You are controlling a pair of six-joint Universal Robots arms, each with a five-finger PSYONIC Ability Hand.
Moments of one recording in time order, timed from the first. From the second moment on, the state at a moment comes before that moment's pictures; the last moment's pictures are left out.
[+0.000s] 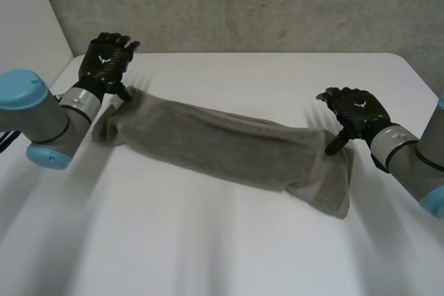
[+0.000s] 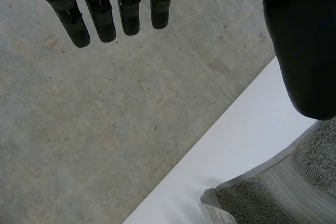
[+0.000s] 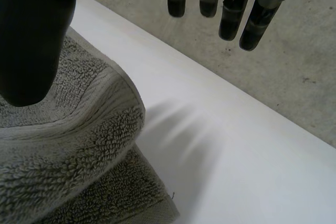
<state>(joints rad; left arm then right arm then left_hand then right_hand) 4.56 -2.38 -1.14 3.69 -1.21 3.51 1.71 -1.00 1.49 -0.26 1.22 2.84 0.29 0.24 0.22 0.23 0.06 0.22 0.22 0.20 0.23 0.07</state>
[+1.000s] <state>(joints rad) 4.54 -2.14 -1.37 3.52 -1.24 3.48 1.71 -0.99 1.41 -0.11 1.38 2.66 0.29 0.24 0.22 0.23 0.06 0.10 0.09 0.20 0.23 0.06</state>
